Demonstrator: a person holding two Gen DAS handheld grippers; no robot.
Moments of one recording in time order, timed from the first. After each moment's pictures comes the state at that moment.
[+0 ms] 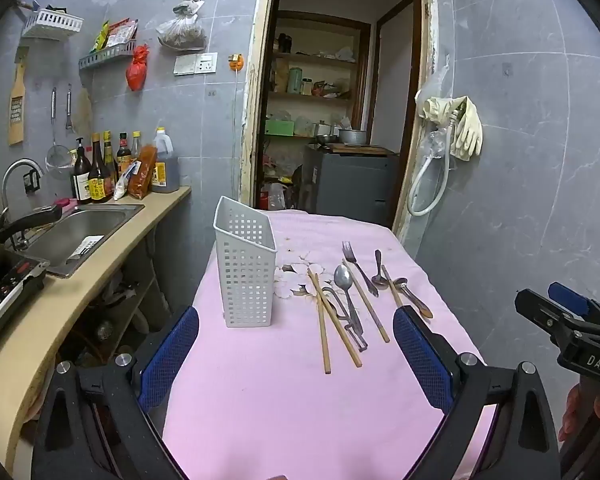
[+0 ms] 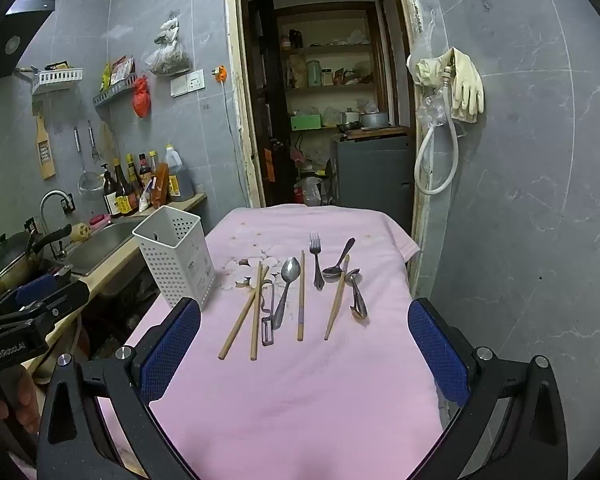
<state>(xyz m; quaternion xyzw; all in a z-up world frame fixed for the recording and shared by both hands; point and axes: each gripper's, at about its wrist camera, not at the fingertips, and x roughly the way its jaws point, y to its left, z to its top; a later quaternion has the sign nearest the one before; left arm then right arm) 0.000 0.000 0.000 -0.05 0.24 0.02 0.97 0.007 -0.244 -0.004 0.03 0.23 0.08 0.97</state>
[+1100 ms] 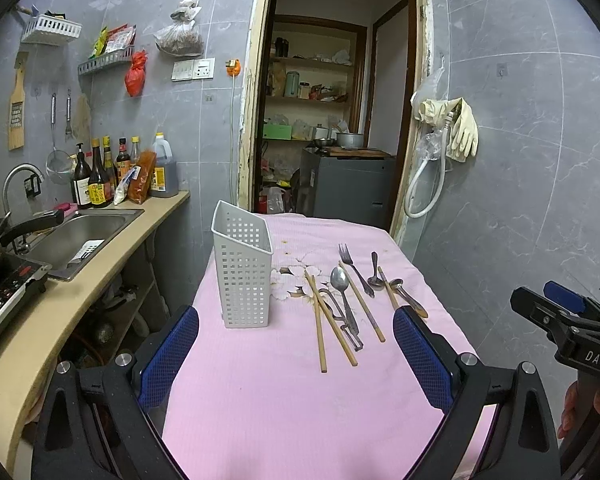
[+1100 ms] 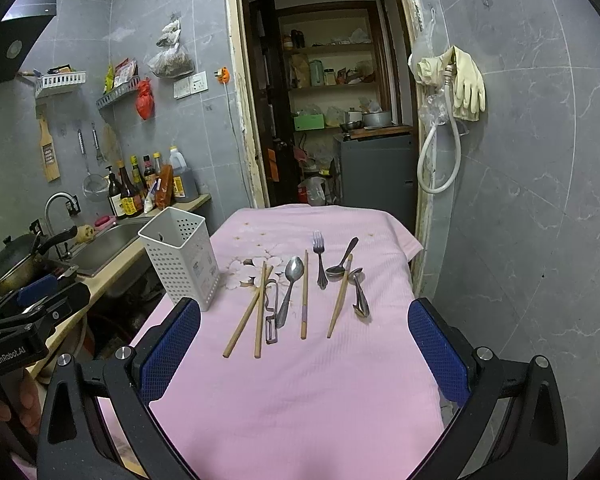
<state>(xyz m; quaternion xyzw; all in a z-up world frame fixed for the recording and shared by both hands) -0.006 -0.004 0.011 -0.05 0.23 0.01 0.97 0.002 -0.244 -0.006 0.04 0.23 0.09 0.97</state>
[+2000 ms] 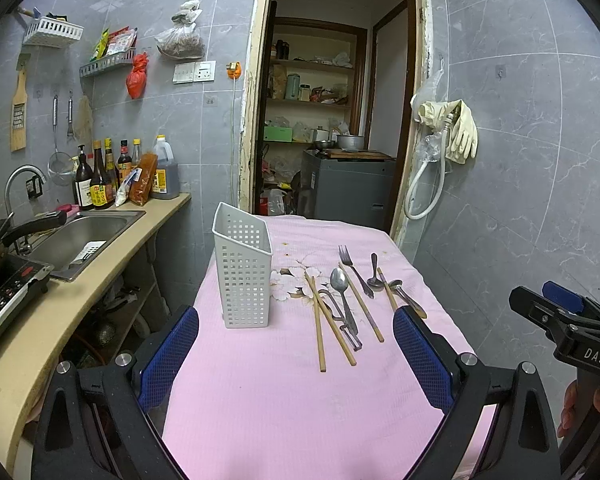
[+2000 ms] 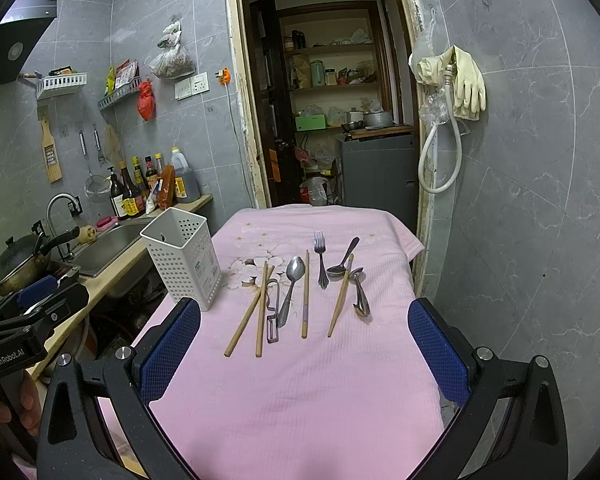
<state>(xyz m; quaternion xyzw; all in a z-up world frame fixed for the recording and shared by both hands) -0.011 -0.005 0.014 -0.05 0.23 0.01 0.97 0.001 -0.245 -0.005 0.04 0.23 0.09 0.97</state>
